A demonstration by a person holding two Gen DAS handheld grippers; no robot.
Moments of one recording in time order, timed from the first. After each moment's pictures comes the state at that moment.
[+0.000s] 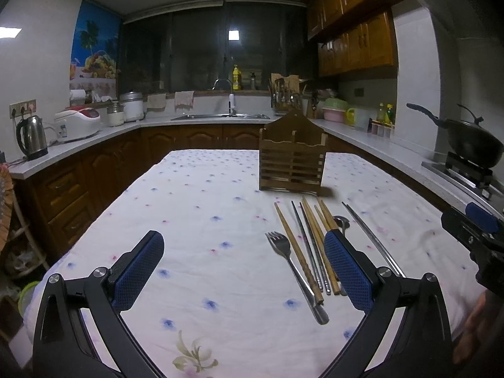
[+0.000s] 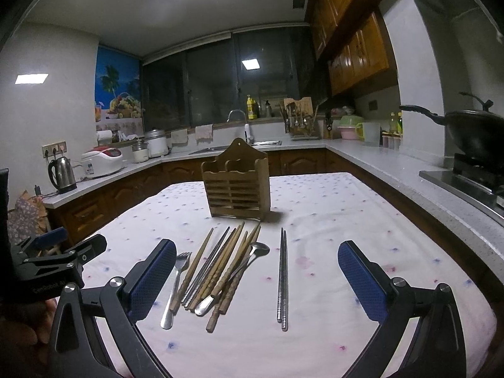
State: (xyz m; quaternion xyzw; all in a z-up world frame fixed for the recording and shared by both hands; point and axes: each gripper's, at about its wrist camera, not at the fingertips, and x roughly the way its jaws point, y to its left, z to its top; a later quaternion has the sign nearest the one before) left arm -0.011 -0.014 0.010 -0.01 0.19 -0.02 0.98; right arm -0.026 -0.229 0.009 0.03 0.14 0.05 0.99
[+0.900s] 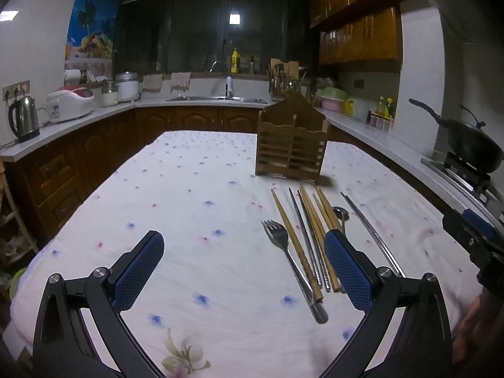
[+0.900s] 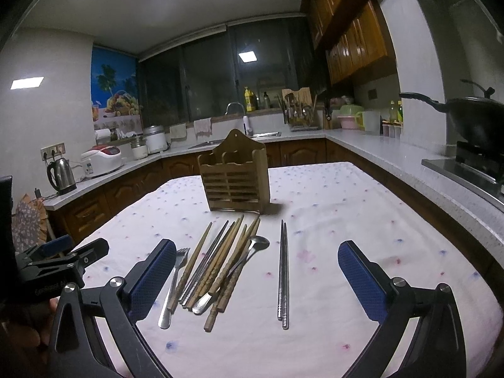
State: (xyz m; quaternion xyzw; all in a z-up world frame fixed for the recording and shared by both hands) left arm 0.011 -0.004 0.000 -0.03 0.23 -0.04 0.97; right arm -0.025 -0.226 0.004 0.05 0.16 0.05 0.98
